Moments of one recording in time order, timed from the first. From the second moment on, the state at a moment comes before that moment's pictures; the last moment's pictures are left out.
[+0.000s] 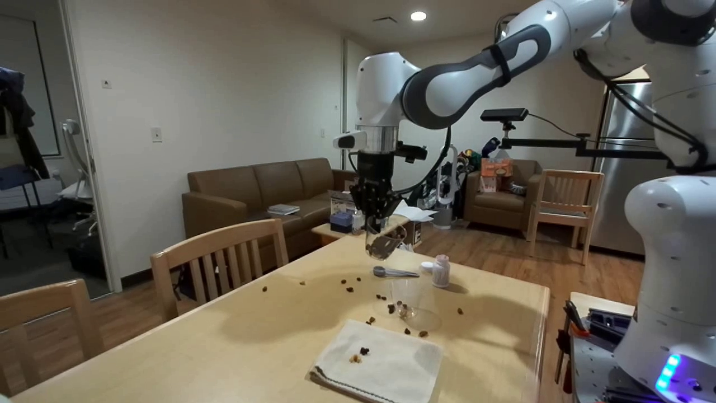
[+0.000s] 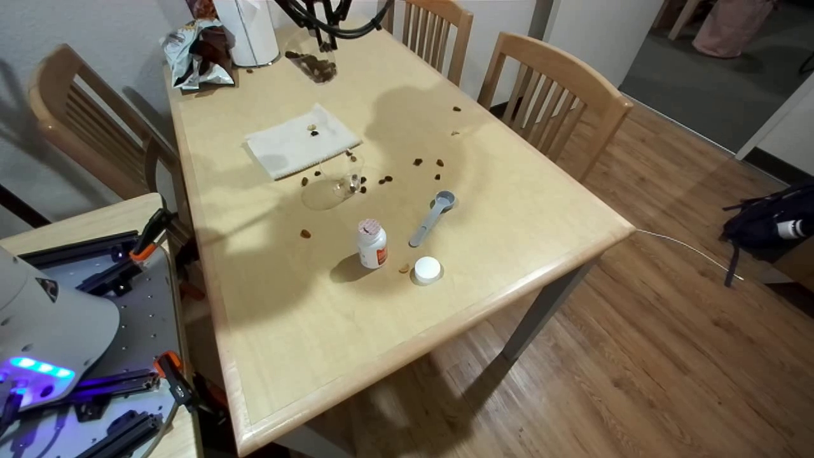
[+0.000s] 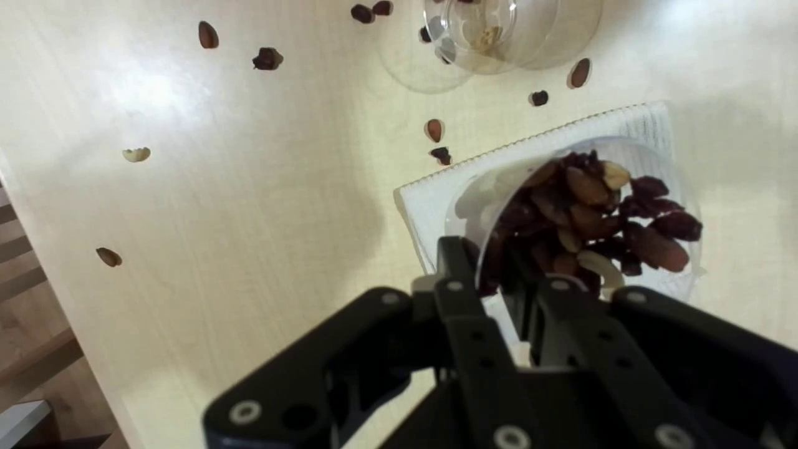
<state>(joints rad) 2.29 -0.29 -1.84 -2.00 -0.40 2.08 -0.70</state>
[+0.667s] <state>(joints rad) 2.31 -0.36 -1.83 -1.99 -0.44 1.91 -0.68</state>
